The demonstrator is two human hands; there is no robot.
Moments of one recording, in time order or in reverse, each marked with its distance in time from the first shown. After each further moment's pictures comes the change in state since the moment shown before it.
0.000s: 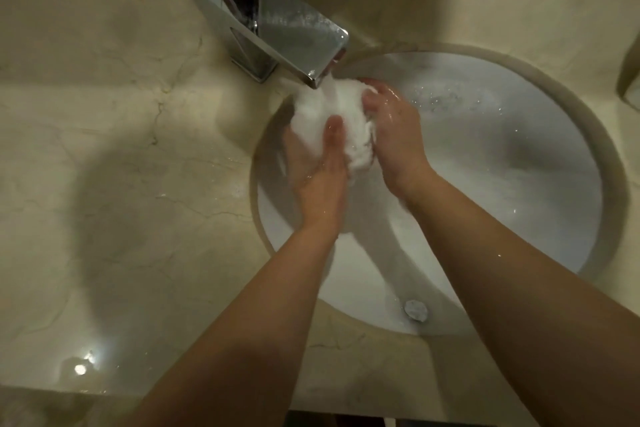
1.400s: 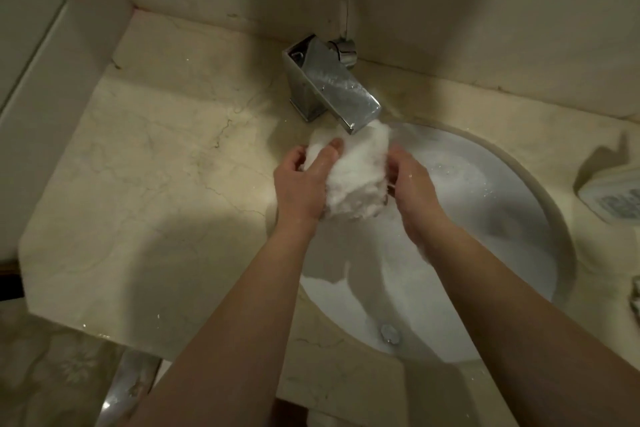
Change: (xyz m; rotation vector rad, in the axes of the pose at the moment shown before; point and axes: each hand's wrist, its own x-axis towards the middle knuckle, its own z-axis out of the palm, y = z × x) left_hand 0.000 0.059 -0.046 -0.121 -0.122 0.014; right_hand -0.034 -0.039 -0.018 -0.095 -0.155 0.175
